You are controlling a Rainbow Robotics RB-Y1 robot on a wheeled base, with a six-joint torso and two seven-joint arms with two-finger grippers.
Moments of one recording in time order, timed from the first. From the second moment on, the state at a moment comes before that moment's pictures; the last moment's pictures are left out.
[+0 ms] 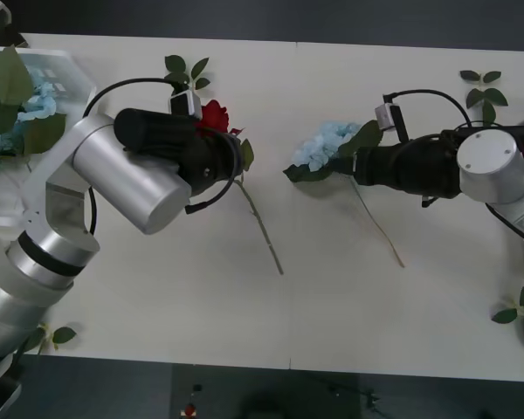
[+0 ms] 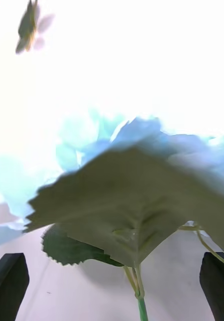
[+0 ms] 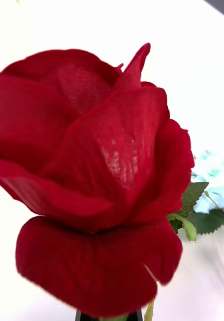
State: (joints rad) right arm -0.67 -0.73 0.62 -1.12 -1.79 0.59 2.10; left arm -0.54 0.44 -0.47 -1.84 0.35 1.17 -0.64
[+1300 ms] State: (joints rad) right arm -0.11 -0.95 0.29 -1.78 -2.12 0.75 2.19; left arm -0.50 0.28 -0.12 -1.52 1.80 0.98 -2.51
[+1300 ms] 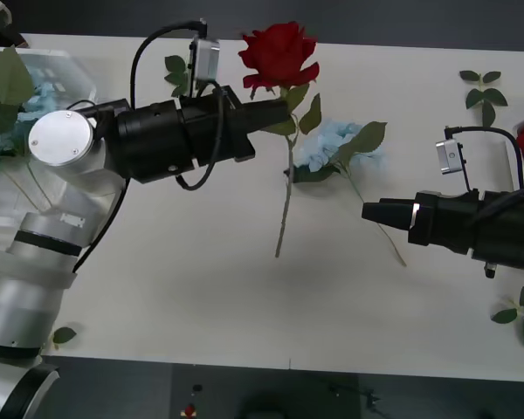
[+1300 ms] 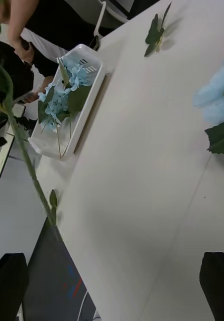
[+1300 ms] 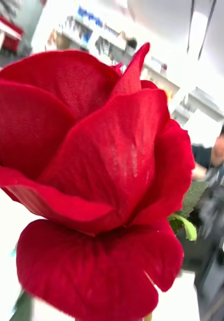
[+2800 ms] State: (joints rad) right arm -0.21 -0.81 0.40 -1.78 -2.11 0.77 2.36; left arm -0.50 0.23 -0.48 -1.53 1.99 0.54 -2.51
